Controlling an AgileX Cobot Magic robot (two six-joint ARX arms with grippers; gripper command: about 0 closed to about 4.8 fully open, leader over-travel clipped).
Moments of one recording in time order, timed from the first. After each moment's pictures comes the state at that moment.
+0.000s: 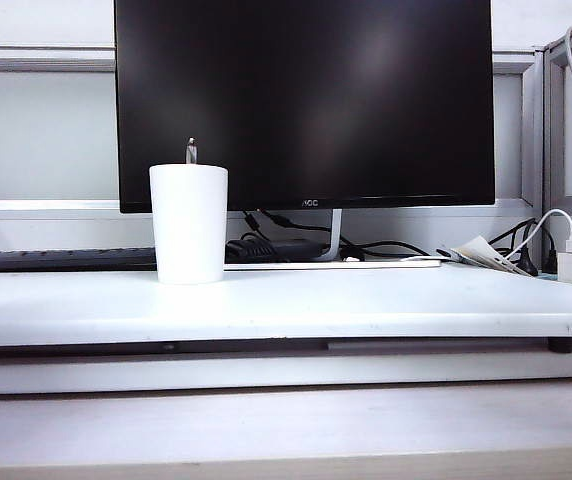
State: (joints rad) left arm -0.01 0.00 0.01 0.11 0.04 -0.11; right arm 0.61 0.02 0.43 -0.44 0.16 0.10
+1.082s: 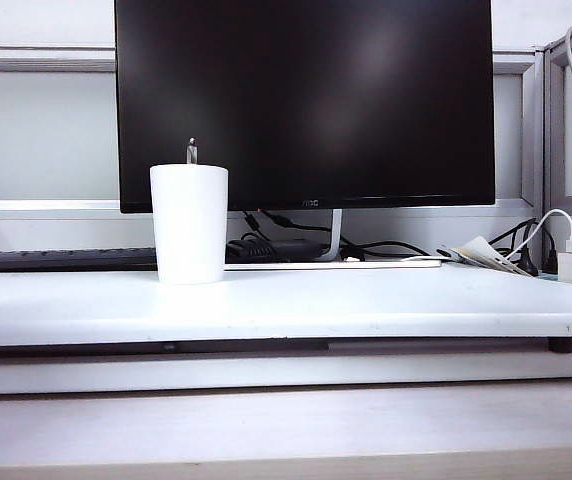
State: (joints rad) left arm -0.01 0.00 0.01 0.10 0.04 -0.11; right arm 0.61 0.02 0.43 -0.44 0.16 0.08
